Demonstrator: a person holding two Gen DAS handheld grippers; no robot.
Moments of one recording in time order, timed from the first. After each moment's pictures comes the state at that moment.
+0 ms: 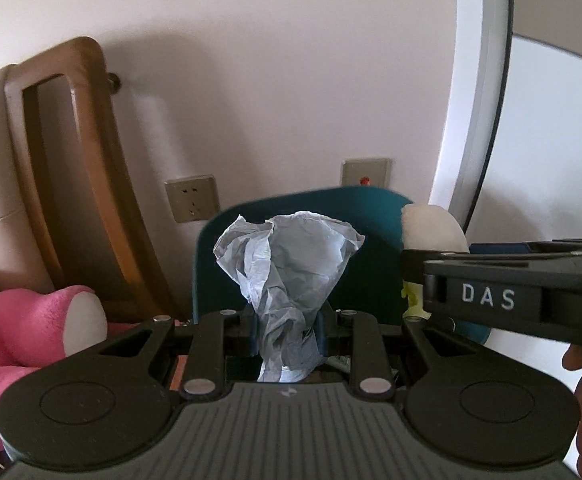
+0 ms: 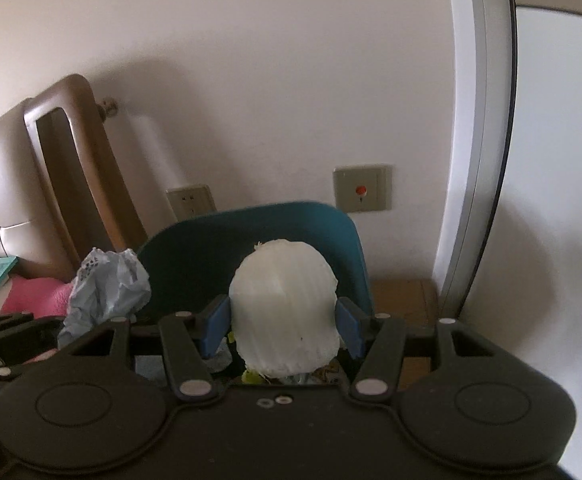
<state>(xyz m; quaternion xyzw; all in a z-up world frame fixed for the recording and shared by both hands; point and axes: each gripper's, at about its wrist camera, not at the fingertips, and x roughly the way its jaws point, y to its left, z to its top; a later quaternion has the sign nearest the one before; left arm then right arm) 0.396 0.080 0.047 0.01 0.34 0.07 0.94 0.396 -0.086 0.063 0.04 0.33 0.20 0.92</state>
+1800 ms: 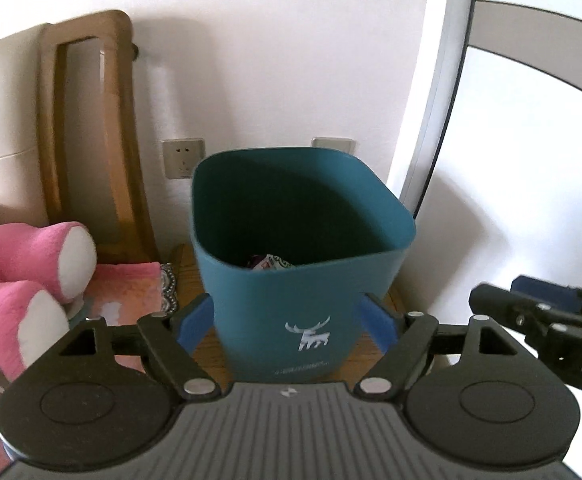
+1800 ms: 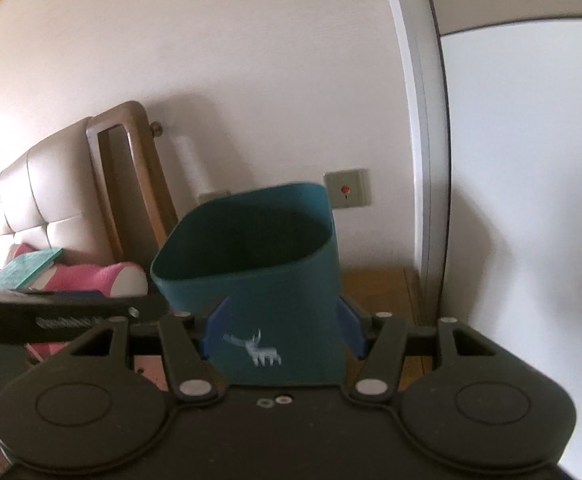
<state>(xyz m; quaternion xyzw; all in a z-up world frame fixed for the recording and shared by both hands) 0.275 0.068 0.049 -0.05 0.33 0.04 0.94 0.226 -0.153 0.051 0.07 0.26 0.21 0.94</state>
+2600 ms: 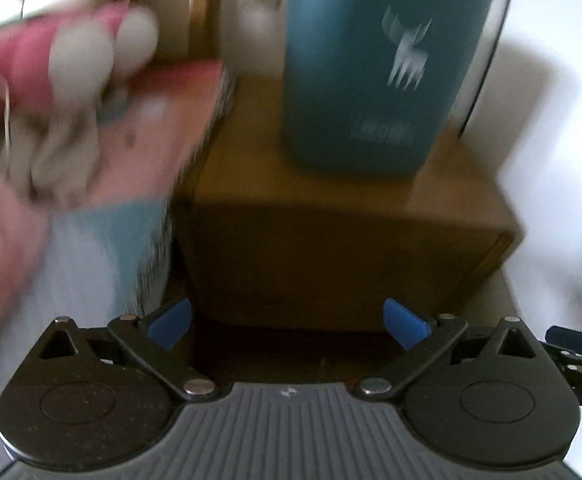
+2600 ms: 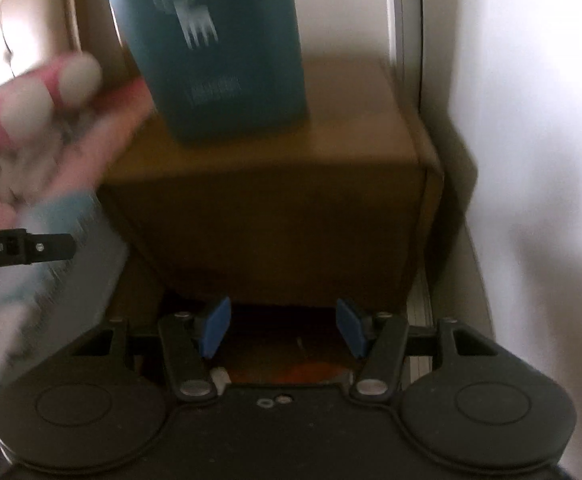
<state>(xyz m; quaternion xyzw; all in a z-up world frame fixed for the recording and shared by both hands) 0.159 0.085 -0.201 -0.10 0.41 0.11 0.90 0.163 -0.169 -0.233 0.01 0.42 0.19 0.89</state>
